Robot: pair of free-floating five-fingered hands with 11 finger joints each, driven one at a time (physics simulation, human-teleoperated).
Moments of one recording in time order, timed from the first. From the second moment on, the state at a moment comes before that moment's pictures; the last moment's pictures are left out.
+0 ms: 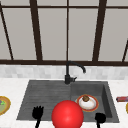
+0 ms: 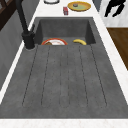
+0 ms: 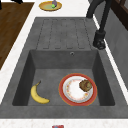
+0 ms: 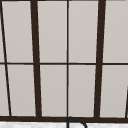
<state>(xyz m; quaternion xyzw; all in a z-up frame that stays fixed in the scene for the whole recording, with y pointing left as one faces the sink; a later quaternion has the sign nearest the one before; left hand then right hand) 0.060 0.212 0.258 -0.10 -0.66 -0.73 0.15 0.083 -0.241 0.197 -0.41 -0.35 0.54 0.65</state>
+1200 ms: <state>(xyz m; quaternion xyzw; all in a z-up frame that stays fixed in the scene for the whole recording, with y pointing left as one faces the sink) 0.061 0.211 0.257 -0.08 -0.66 -0.73 0.14 0.192 -0.225 0.188 -0.38 -0.32 0.56 0.66</state>
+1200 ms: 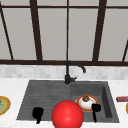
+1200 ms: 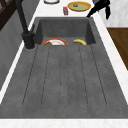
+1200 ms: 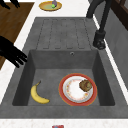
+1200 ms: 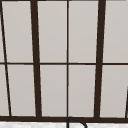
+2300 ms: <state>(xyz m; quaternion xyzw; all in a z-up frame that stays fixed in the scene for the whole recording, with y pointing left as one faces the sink) 0.061 0.211 0.257 -0.08 -0.66 -0.73 0.14 0.327 -0.219 0.161 -0.38 -0.33 0.56 0.66</state>
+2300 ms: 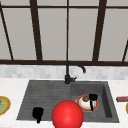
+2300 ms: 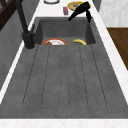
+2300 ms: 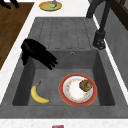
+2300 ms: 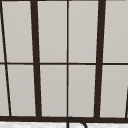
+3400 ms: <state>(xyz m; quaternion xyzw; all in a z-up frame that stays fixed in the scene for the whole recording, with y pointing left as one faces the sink) 0.061 0.211 0.257 -0.08 -0.66 -0.73 0.14 0.512 -0.185 0.022 -0.38 -0.33 0.56 0.66</state>
